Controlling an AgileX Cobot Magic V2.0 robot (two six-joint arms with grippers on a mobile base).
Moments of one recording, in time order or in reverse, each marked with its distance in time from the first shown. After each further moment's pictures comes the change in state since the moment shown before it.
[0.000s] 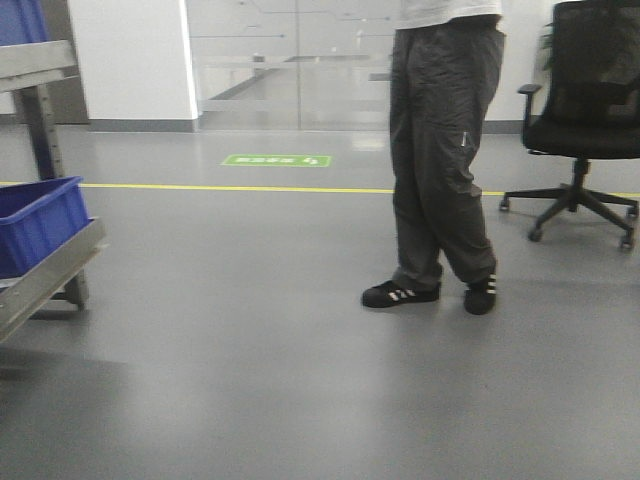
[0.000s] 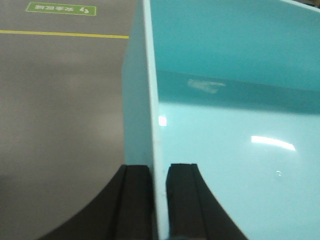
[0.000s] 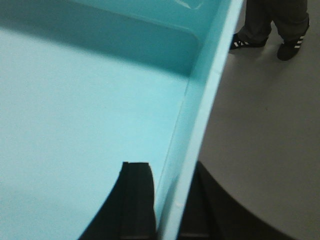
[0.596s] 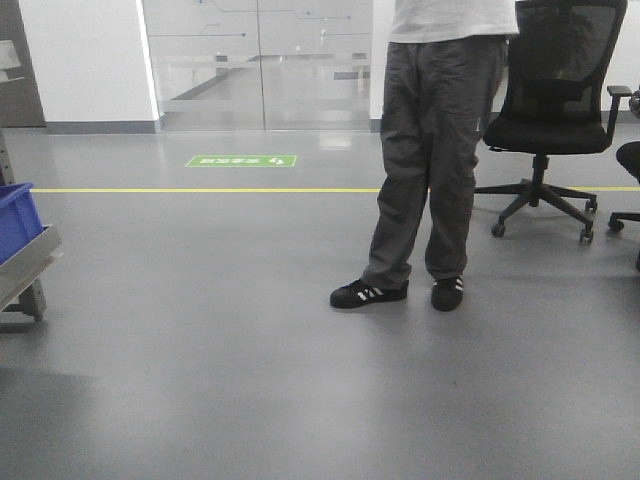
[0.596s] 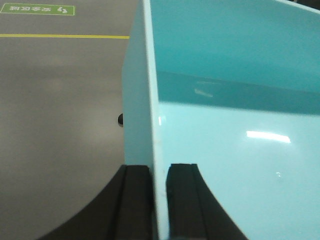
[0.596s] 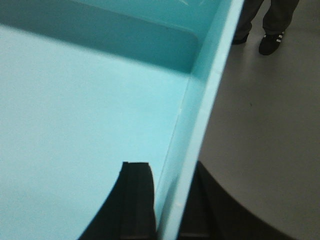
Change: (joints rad) left arm 0.000 0.000 0.000 0.000 0.000 0.000; right arm 0.000 0.000 0.000 0.000 0.005 0.000
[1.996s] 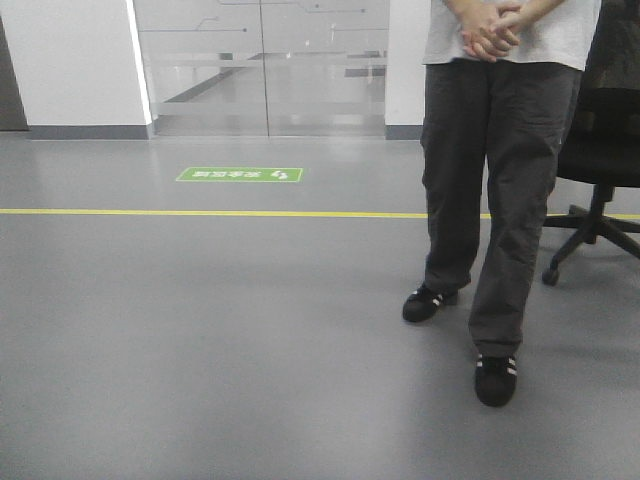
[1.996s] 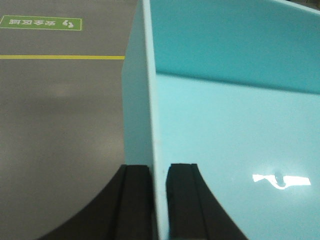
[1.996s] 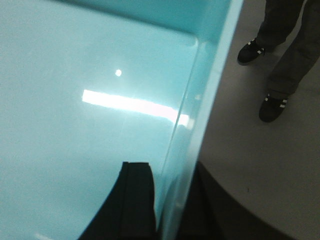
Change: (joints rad) left arm 0.000 0.000 0.000 0.000 0.000 0.000; right arm 0.000 0.000 0.000 0.000 0.000 0.002
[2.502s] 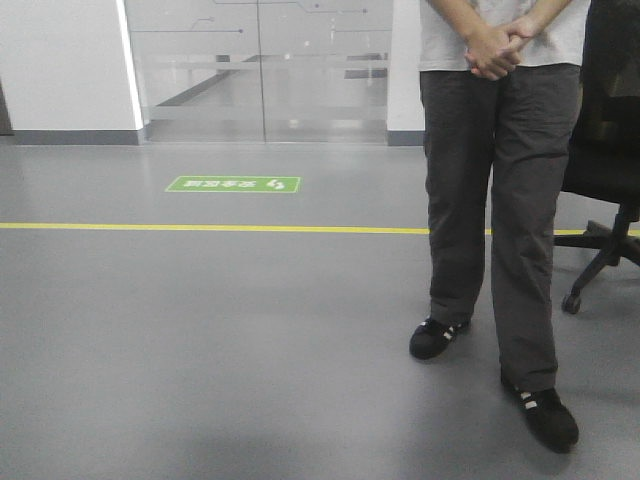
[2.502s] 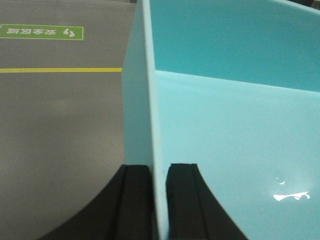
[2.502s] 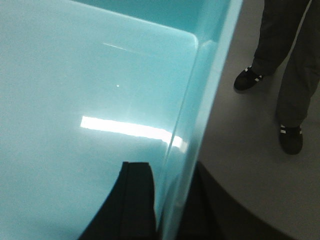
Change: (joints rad) left arm 0.000 0.000 0.000 0.000 0.000 0.000; right arm 0.000 0.000 0.000 0.002 -0.010 0.000
